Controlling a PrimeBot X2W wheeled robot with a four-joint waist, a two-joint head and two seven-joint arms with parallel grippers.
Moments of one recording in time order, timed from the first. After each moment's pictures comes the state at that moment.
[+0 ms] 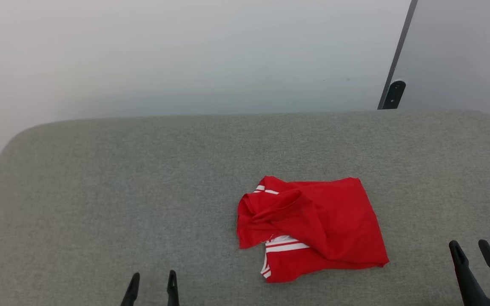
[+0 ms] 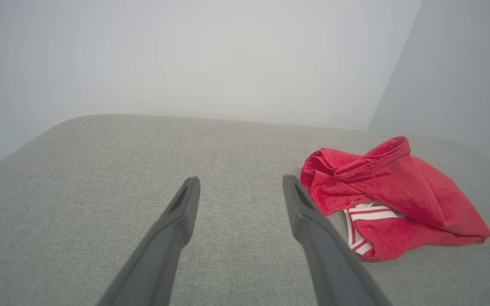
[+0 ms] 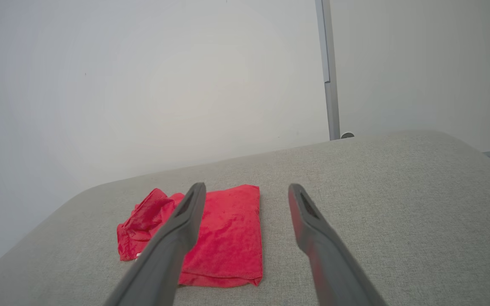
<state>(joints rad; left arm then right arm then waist) 0.25 0.26 -0.34 -0.17 -0.32 0.34 -0.19 0.25 -0.34 0.00 -0.21 0.65 0.13 -0.06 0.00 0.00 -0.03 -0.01</state>
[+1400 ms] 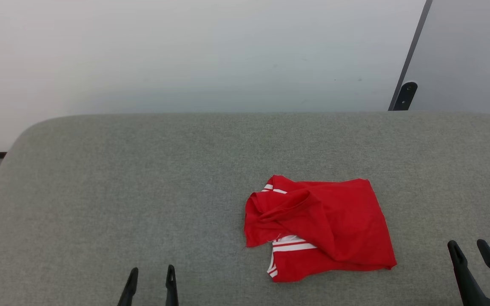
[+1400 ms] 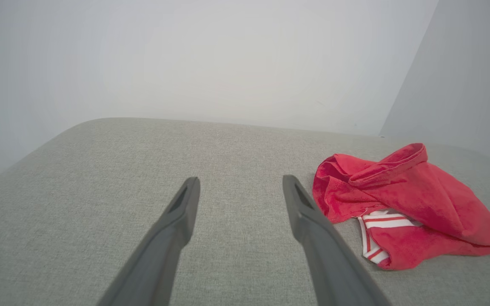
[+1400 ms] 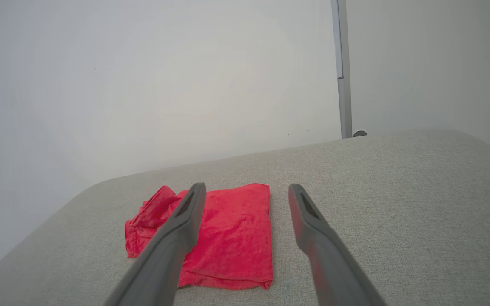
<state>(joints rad) 0.22 0.26 -0.35 -0.14 -0.33 0.35 -0.22 0.25 -0.35 0.01 -0.20 0.66 0.13 -0.07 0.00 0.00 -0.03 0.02</state>
